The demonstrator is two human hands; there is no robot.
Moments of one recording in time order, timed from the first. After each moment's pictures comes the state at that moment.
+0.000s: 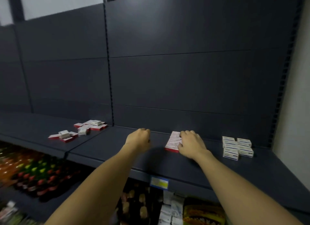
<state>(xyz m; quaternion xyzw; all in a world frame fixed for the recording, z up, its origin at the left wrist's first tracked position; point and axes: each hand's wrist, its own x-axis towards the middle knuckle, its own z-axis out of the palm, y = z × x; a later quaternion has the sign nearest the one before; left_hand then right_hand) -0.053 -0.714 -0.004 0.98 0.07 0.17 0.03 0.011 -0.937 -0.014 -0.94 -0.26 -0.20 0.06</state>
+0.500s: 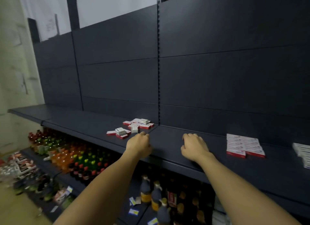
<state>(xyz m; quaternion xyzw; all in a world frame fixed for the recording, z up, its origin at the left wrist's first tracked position) -0.162 -0.495 -0.025 0.97 0.15 0.19 0.00 -0.063 -0.713 -0.024 -0.93 -0.32 -0.17 0.10</state>
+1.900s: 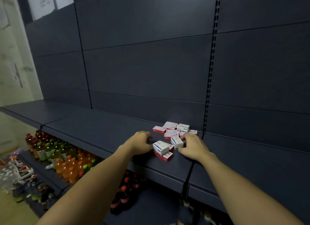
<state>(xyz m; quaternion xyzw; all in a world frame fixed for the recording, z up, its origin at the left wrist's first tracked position) -0.059 -0.168 -0.039 0.98 0.09 0.09 0.12 0.038 -0.400 -0.052 -0.92 -0.31 -0.07 0.23</state>
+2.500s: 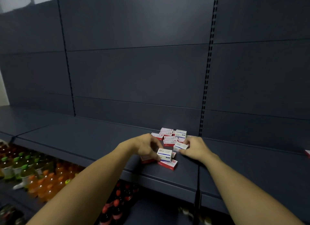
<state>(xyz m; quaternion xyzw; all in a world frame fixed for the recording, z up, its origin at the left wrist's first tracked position) -0.046 -0.150 -0.010 0.96 -0.08 -0.03 0.25 0.048 -0.384 -0.046 -0.93 -0.23 -0.07 0.28</state>
